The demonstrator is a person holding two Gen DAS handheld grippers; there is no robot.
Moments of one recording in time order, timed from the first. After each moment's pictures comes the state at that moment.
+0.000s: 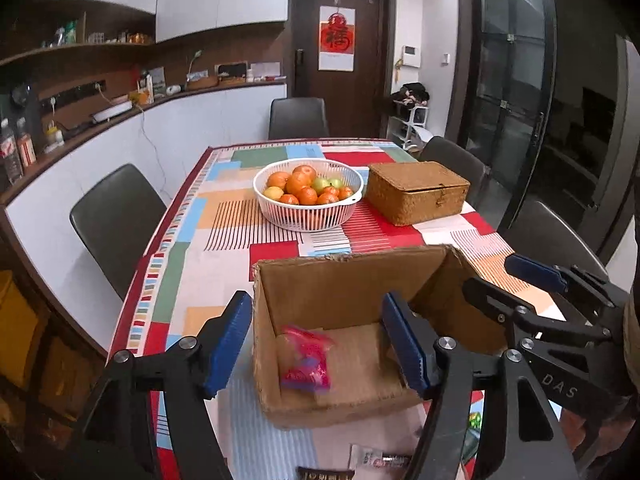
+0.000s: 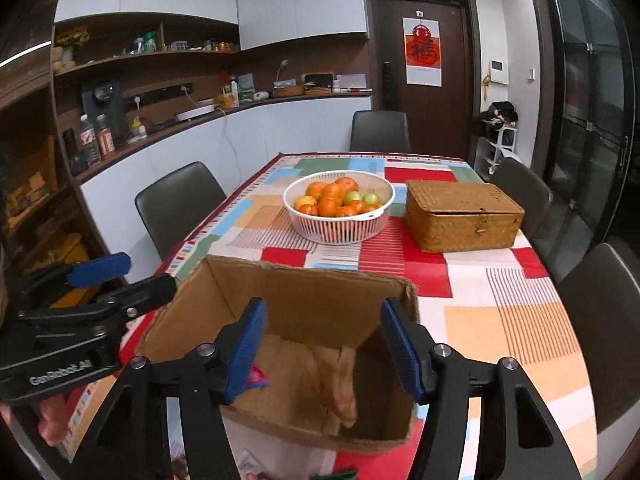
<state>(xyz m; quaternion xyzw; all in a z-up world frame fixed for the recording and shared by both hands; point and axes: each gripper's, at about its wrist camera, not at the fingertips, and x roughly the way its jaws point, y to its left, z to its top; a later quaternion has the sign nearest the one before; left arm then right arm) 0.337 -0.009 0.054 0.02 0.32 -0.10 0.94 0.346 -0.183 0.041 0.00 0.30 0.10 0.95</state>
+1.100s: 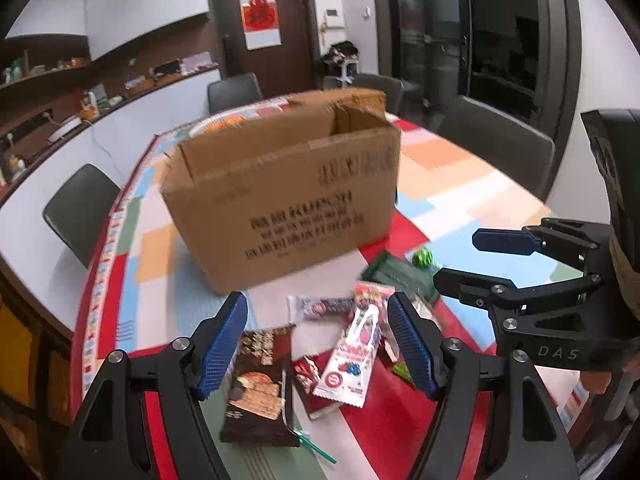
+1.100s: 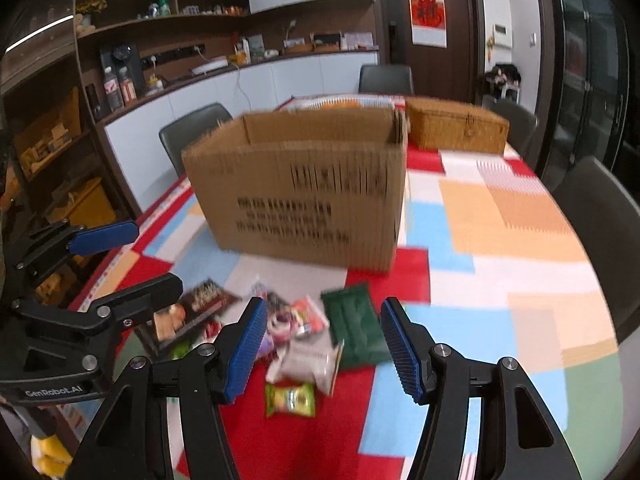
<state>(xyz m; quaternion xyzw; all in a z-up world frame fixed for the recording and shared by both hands) 0.191 -0.048 -0.041 0.12 0.36 -0.19 0.91 0.188 -0.210 -0.049 0.00 0.38 0.12 0.92</state>
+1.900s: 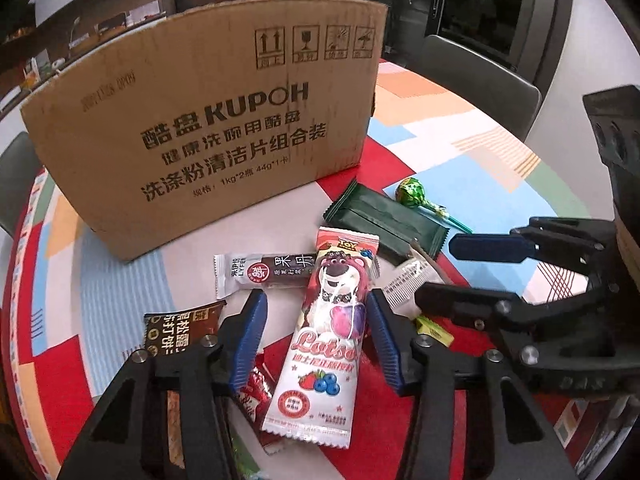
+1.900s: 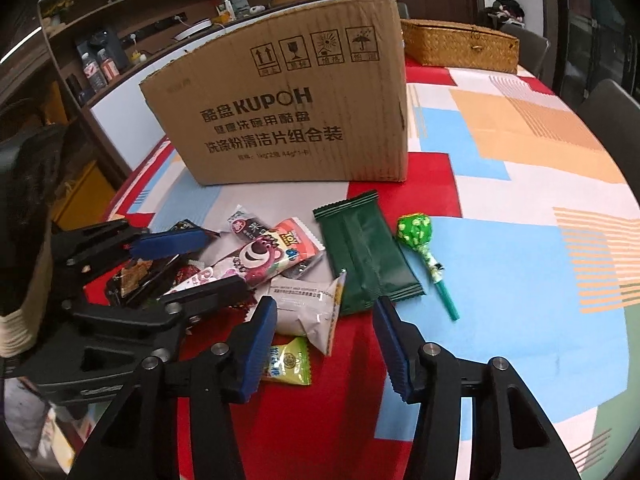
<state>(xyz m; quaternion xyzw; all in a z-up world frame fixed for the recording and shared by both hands) 0.238 -0.071 -0.115 0.11 0.45 -0.26 0.85 0.206 -0.216 -0.117 0.05 0.46 0.13 0.88</state>
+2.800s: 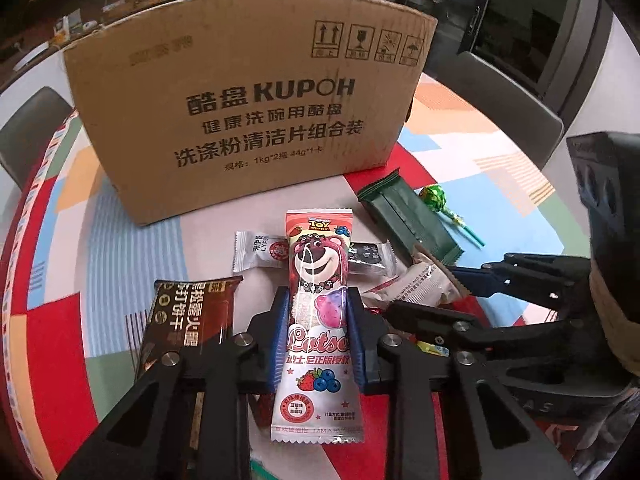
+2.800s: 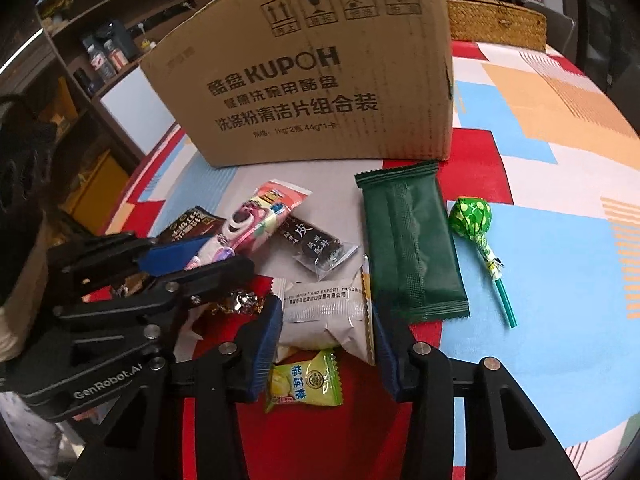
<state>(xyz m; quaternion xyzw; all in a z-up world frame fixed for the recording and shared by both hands) 0.234 -0.052 -0.113 0.05 0.47 -0.22 0.85 0.227 -0.198 -0.141 0.06 0.49 0.17 0.85</state>
